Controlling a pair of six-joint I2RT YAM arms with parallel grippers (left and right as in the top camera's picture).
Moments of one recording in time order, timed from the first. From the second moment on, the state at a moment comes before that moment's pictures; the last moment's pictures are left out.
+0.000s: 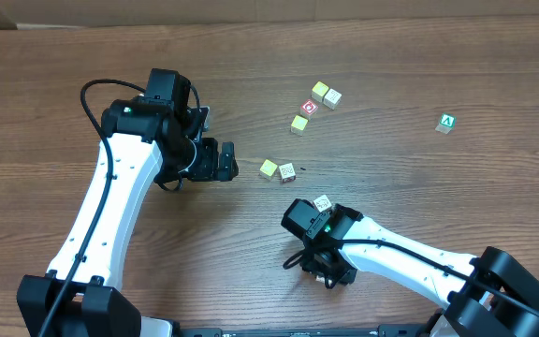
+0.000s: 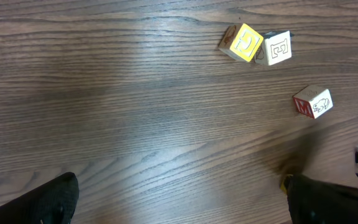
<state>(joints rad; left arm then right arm) -0.16 1.59 1.41 -1.23 0.22 -0.15 0.90 1.61 0.86 -0.85 -0.07 1.23</state>
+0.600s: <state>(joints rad) -0.16 1.59 1.41 -1.26 0.22 -0.15 0.90 1.61 0.86 -0.82 0.04 0.96</state>
